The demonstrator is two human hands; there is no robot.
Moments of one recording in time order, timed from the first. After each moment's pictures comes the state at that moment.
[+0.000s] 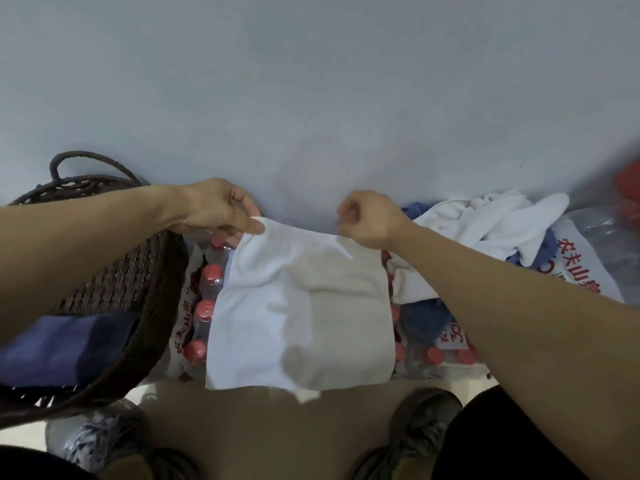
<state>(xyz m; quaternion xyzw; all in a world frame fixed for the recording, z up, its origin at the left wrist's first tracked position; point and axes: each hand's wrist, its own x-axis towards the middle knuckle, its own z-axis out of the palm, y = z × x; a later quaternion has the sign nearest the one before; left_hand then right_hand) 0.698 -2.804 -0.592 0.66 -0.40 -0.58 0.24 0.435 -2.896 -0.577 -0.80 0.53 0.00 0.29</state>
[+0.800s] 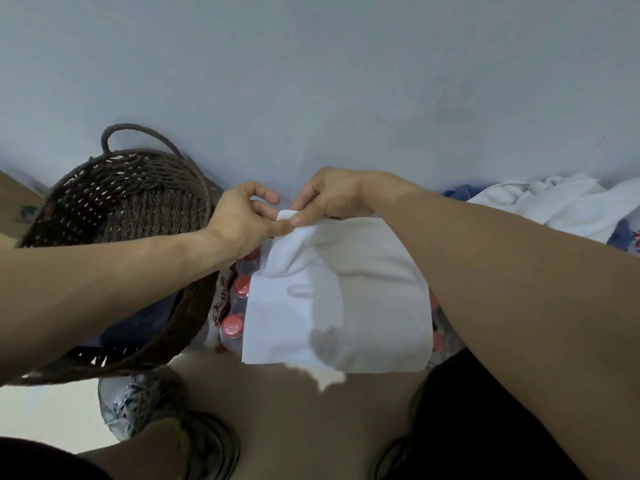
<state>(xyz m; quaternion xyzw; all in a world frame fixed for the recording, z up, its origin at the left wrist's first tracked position) 0.666 -2.746 -0.617 0.73 -0.32 -0.40 0.44 0.535 -2.881 -0.581 -0.78 0.36 0.17 0.48</state>
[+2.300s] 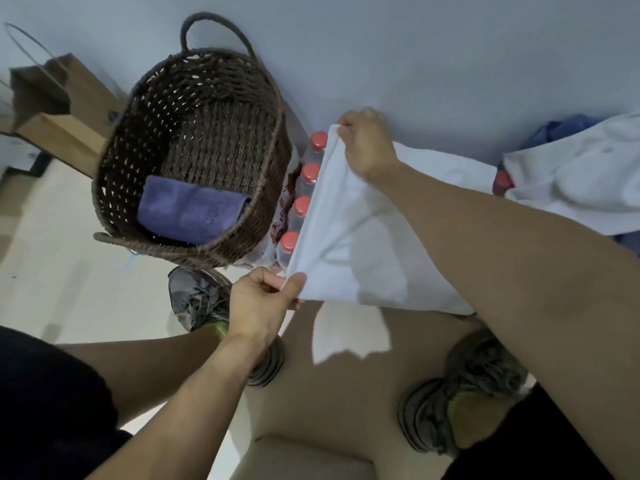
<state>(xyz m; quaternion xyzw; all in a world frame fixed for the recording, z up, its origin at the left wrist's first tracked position) 0.586 -2.546 -0.677 0.80 -0.06 -0.38 0.46 0.582 -2.842 -0.695 -0.88 0.41 -0.08 0.23</state>
